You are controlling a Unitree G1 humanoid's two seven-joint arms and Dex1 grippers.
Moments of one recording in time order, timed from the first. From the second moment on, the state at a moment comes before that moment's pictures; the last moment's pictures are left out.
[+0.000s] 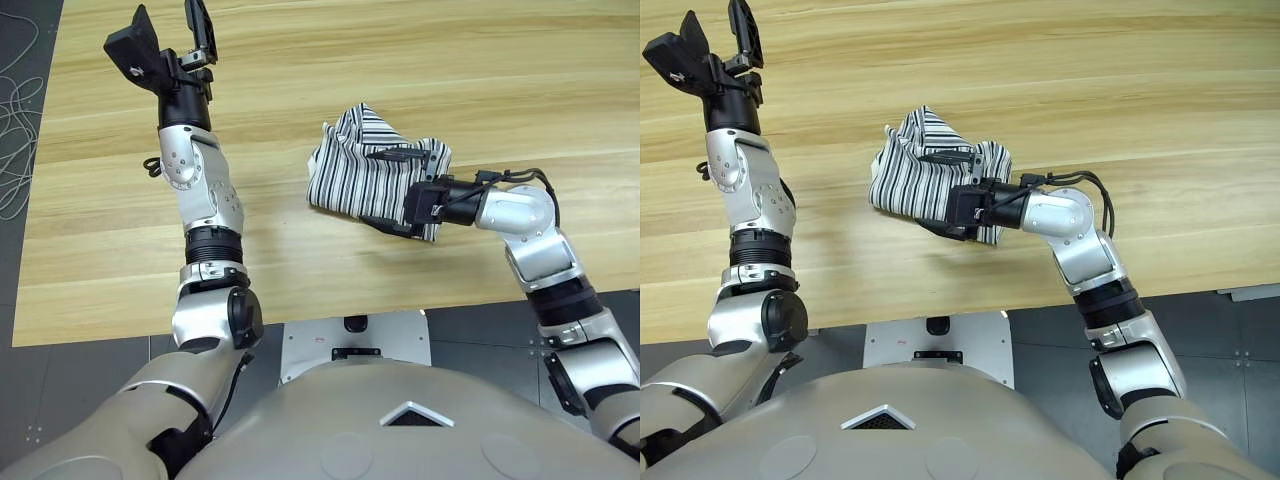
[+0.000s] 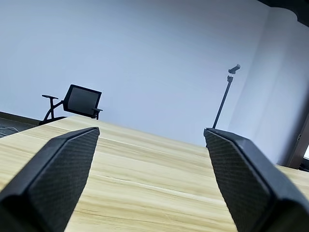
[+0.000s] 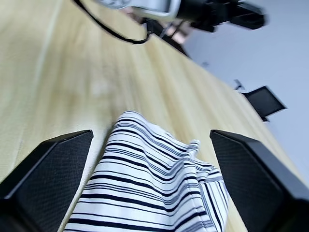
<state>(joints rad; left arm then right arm) -0.48 0.11 0.31 0.62 -0.31 -0.44 -0.20 -0.26 -0.45 0.39 0.12 -0.04 -0.32 0.95</state>
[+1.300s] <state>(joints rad) -0.44 0.07 0.35 0.59 -0.33 -0.47 -0.17 -0.78 -0.20 0.27 1.22 -0.09 -0.23 0.85</state>
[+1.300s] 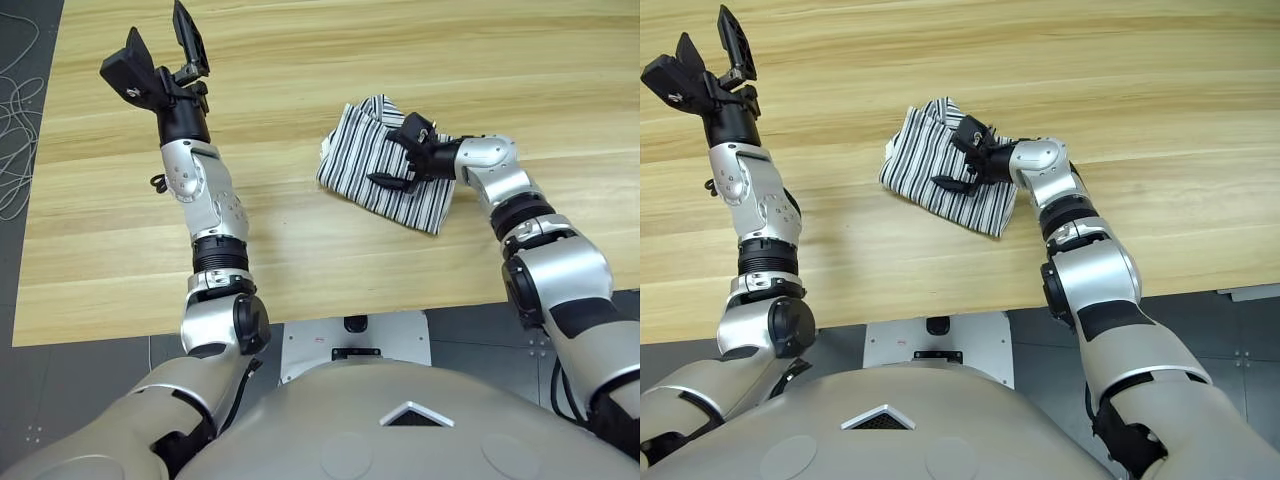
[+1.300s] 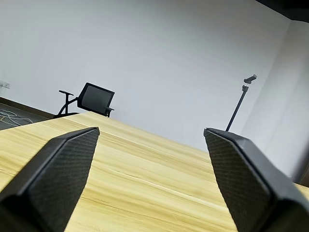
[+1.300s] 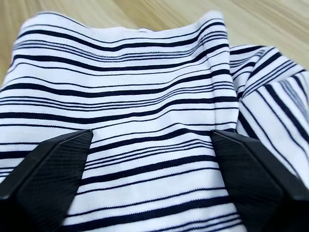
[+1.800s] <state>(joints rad) -0.40 0.08 0.37 0.54 -0.34 -0.48 -0.14 -0.64 -0.53 -0.02 1.27 0.02 -0.15 0.43</state>
